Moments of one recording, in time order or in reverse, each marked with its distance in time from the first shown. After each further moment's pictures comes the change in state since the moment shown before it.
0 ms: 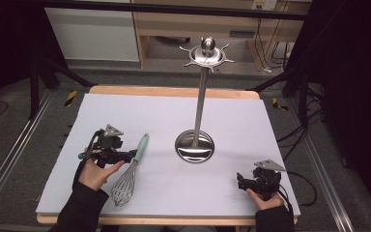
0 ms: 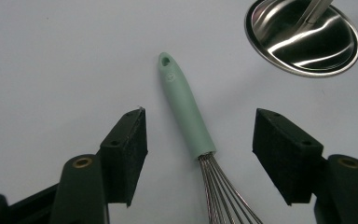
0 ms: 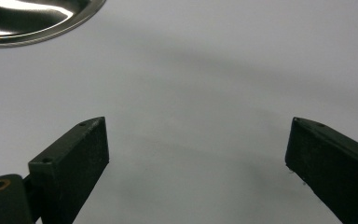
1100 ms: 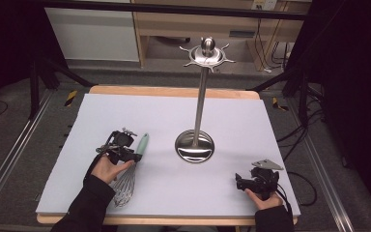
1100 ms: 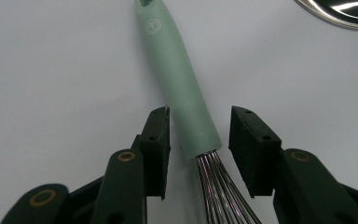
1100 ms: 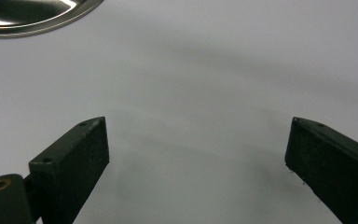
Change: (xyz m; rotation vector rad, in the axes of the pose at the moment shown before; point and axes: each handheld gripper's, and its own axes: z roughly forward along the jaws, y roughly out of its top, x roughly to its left) left arm 0.001 0.001 0.058 0.244 -0.050 -0.036; right arm 0.002 0.000 0.004 0.026 0.009 -0.020
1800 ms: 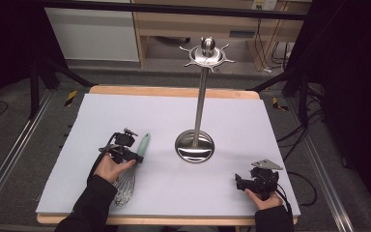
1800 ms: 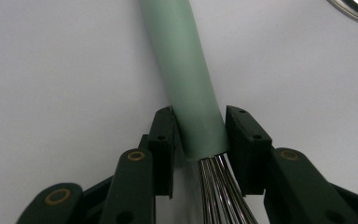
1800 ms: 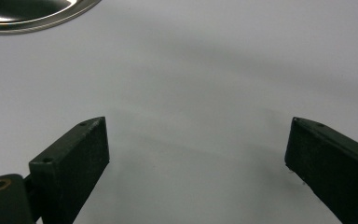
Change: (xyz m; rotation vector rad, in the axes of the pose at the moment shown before) left arm 0.010 0.001 0.019 0.074 -0.083 -0.092; right arm 0.000 0.000 0.001 0.007 0.005 -0.002
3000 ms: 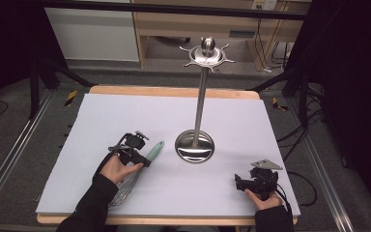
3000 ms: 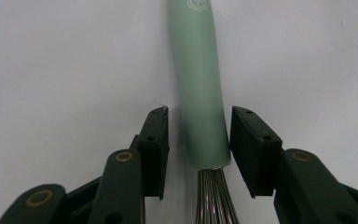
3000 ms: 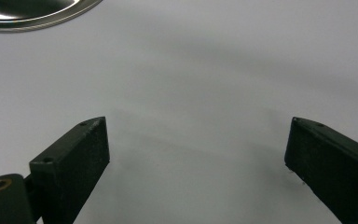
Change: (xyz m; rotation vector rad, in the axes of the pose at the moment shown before) left arm -0.032 0.008 0.004 0.061 0.010 0.155; right arm 0.001 0.000 0.000 0.006 0.009 -0.004
